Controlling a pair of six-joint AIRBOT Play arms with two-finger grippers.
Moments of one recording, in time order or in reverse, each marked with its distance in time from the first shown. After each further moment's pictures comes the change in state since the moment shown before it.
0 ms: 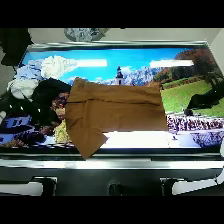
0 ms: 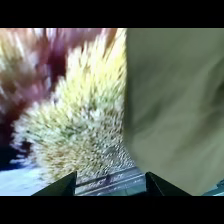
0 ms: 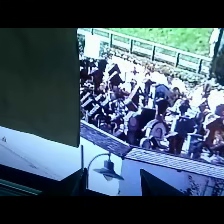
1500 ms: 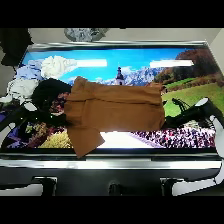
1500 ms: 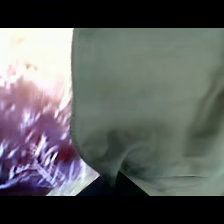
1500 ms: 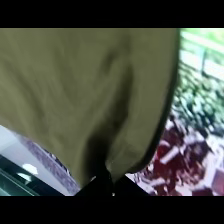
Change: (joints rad) left arm -0.093 0.057 -0.176 -0.123 0.370 -0.013; right arm 0.093 -0.011 -0.564 0.230 -0.319 -0.048
